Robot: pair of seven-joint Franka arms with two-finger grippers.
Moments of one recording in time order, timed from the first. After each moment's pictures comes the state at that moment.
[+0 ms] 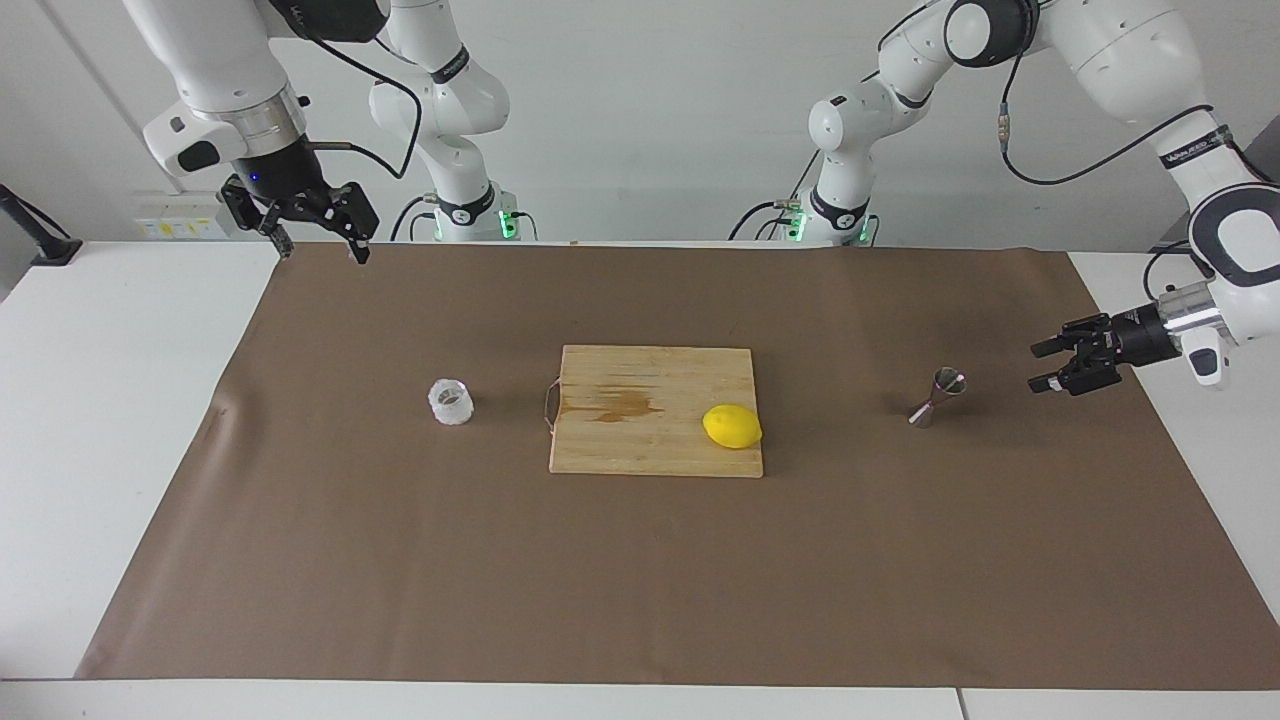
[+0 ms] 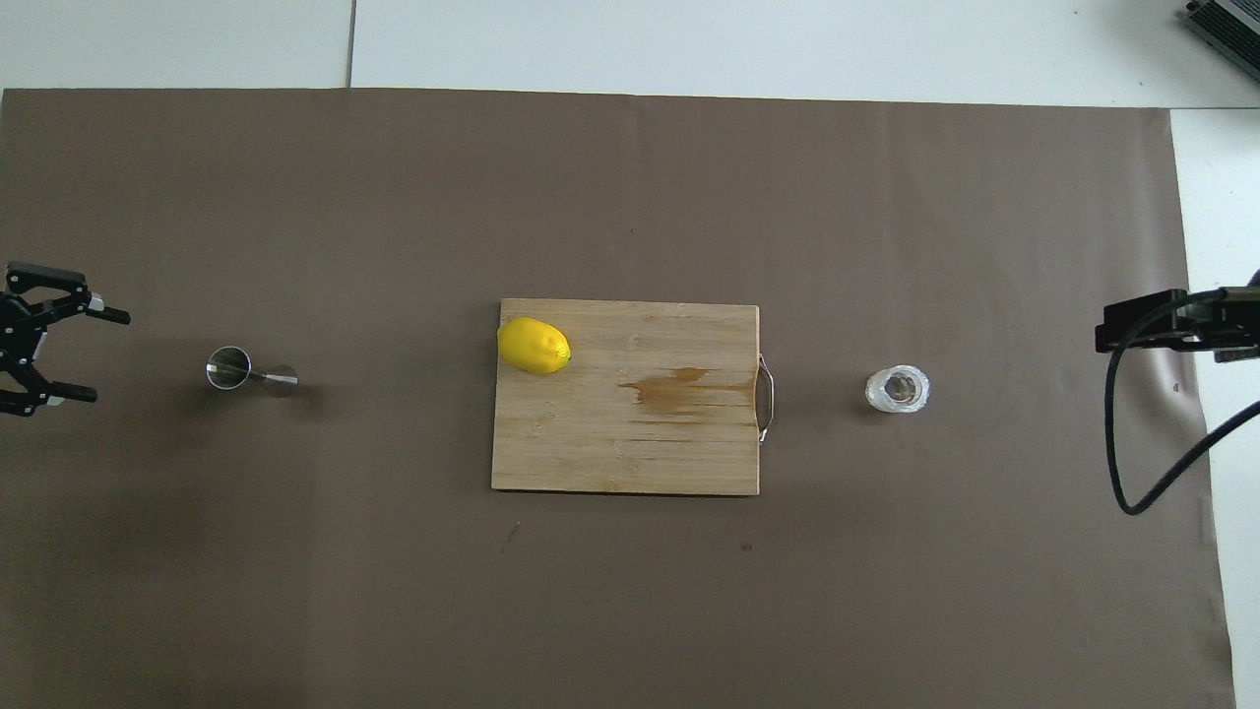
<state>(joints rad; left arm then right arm) 0.45 0.40 -0.02 -1.62 -0.59 1.50 -0.43 0.04 -0.07 -0.05 -1.62 -0.03 1.55 0.10</state>
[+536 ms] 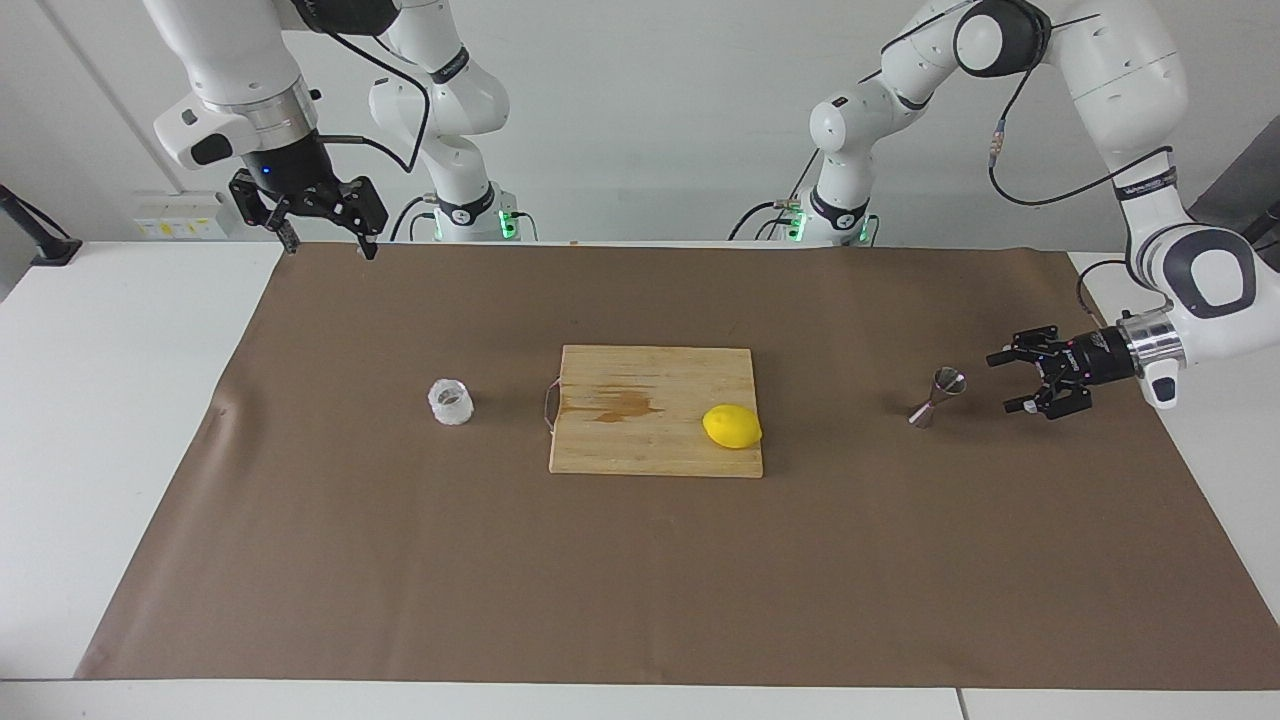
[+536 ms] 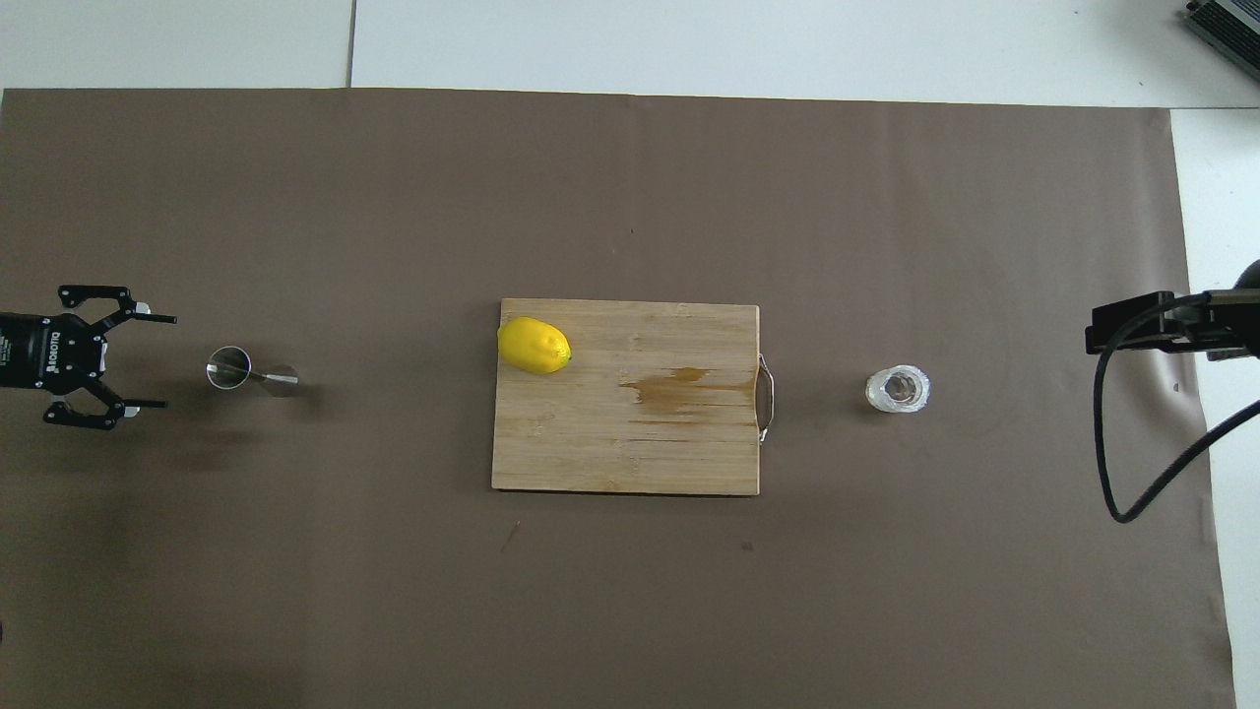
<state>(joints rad) 0.47 0.42 -0.02 -1.77 -0.83 1.54 -0.67 0.03 -0.07 -0.02 -1.61 -0.03 1.55 0.10</state>
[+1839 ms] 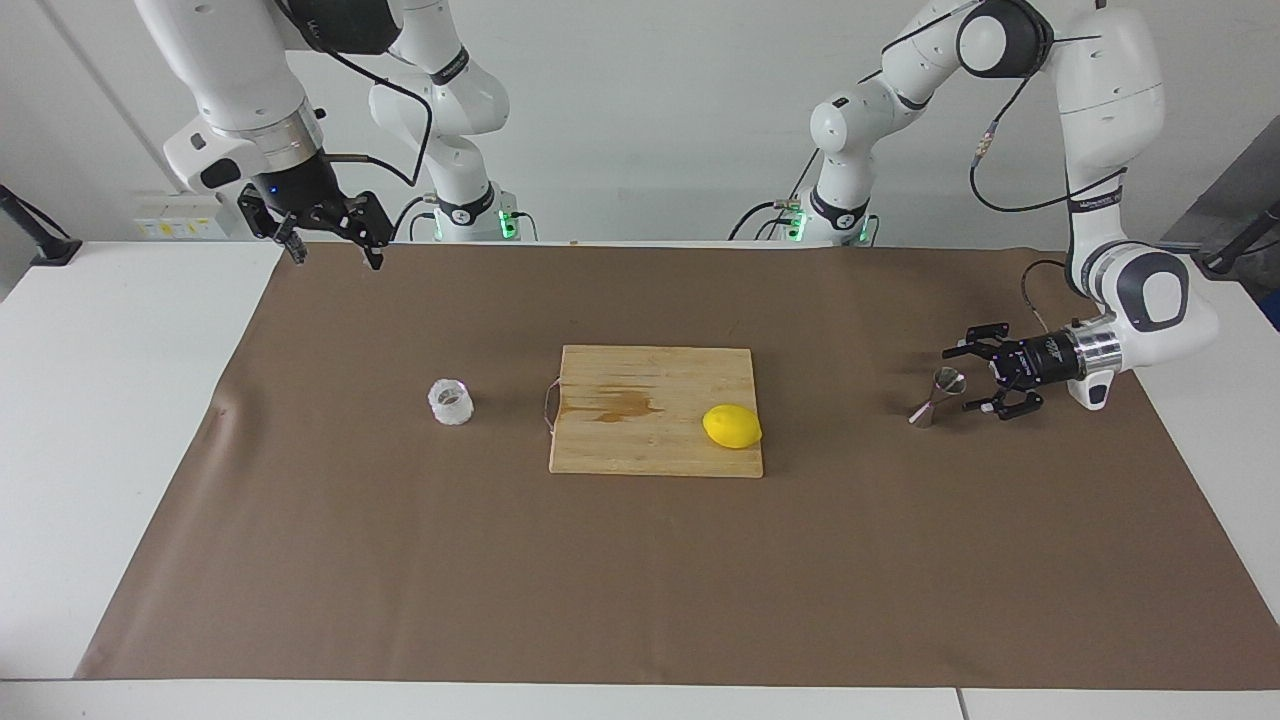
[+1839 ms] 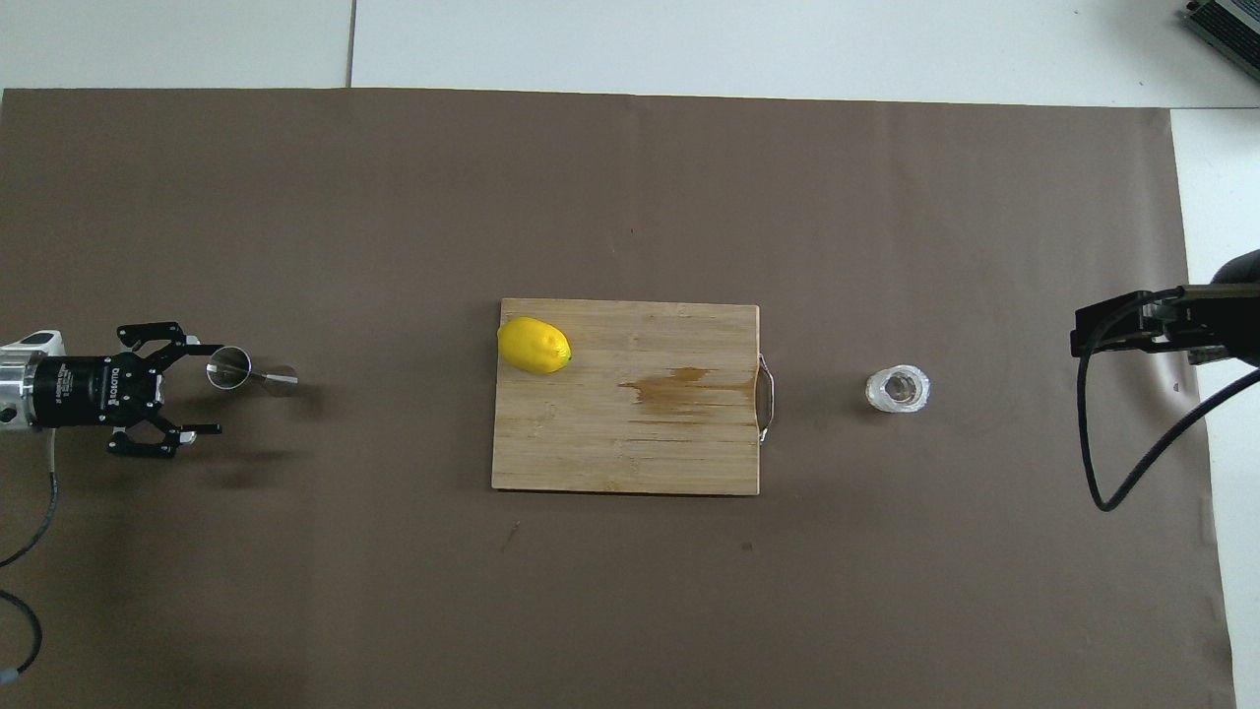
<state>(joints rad) 0.49 0.43 -0.02 -1.94 -0.98 1.54 -0.78 0.03 -0.04 -0.02 -1.61 -0.03 1.53 0.10</state>
